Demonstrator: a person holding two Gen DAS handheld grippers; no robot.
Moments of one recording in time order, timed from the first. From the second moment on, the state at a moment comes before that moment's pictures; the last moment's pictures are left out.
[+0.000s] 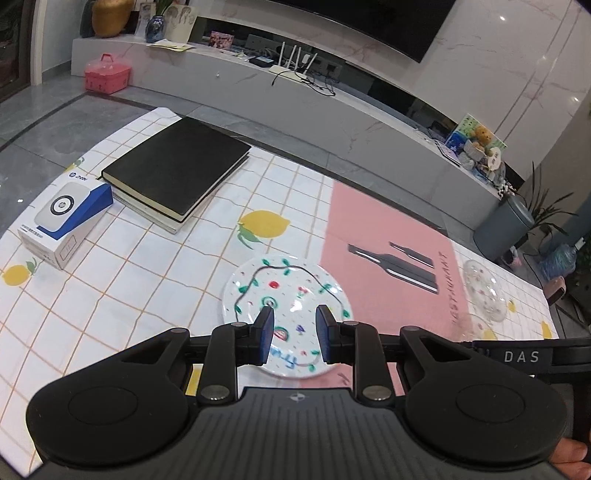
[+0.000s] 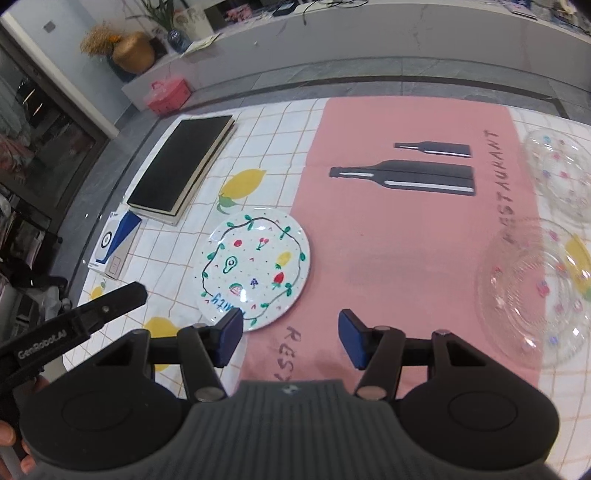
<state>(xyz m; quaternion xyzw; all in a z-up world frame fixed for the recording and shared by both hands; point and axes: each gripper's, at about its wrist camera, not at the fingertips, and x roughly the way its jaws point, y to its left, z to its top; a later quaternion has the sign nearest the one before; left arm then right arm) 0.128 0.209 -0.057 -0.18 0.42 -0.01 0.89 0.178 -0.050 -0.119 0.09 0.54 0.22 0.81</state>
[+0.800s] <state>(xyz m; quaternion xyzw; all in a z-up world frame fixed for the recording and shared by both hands) 0.164 0.244 -0.141 -0.24 0.42 0.02 0.87 0.248 -0.024 -0.193 0.09 0.56 0.24 0.78</state>
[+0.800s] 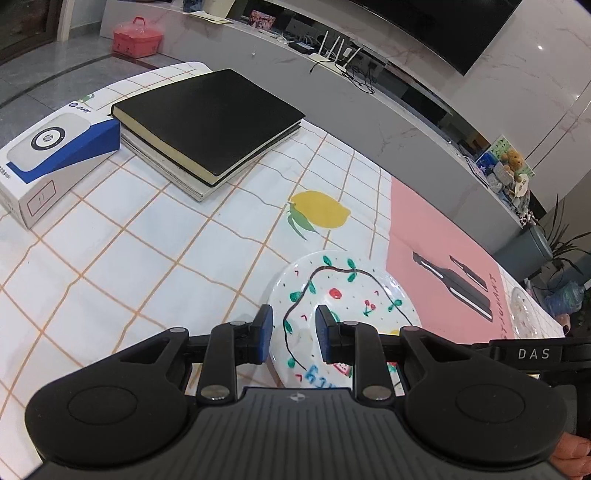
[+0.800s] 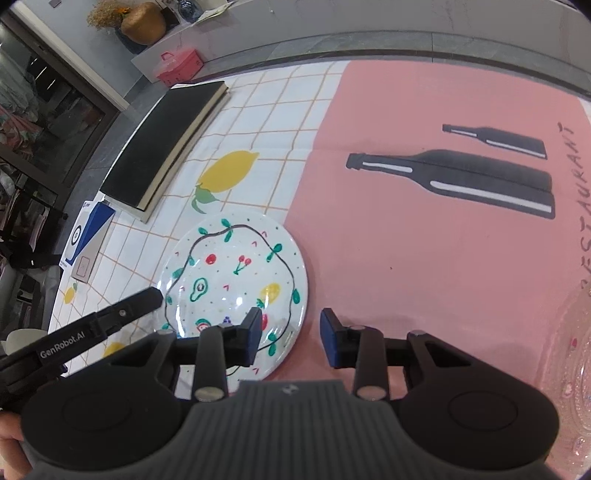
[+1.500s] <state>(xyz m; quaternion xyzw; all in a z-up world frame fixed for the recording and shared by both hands) 0.166 0.265 -0.152 -0.28 0.42 0.03 0.86 0.252 -0.026 -0.205 0.12 0.57 0.25 0.78</state>
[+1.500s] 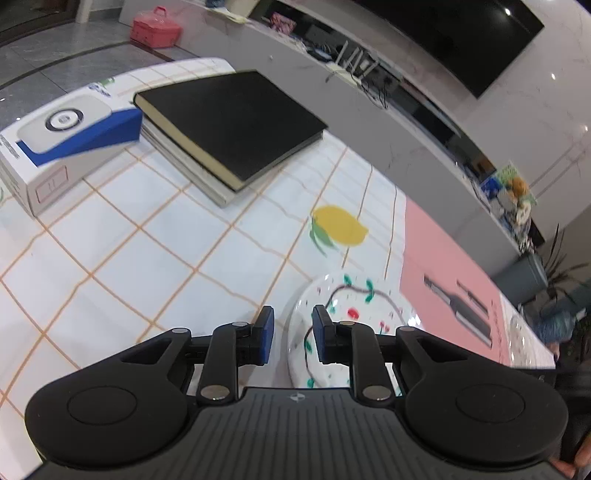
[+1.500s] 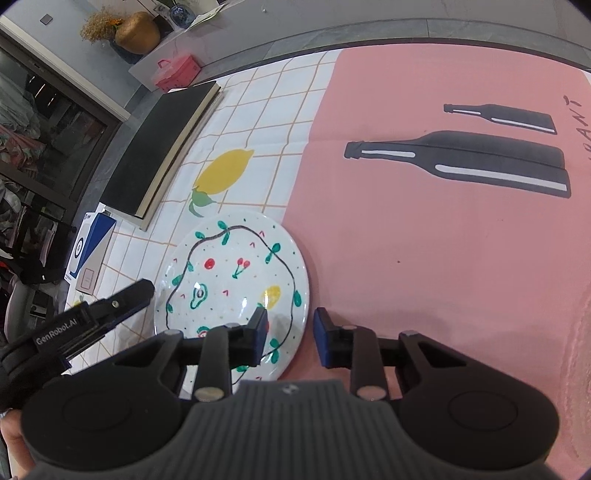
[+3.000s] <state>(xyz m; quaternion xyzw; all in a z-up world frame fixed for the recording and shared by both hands) 0.095 0.189 -0.037 -0.28 0.36 -0.01 0.89 0.172 -0.136 -0.112 0.25 0.51 0.25 0.79</state>
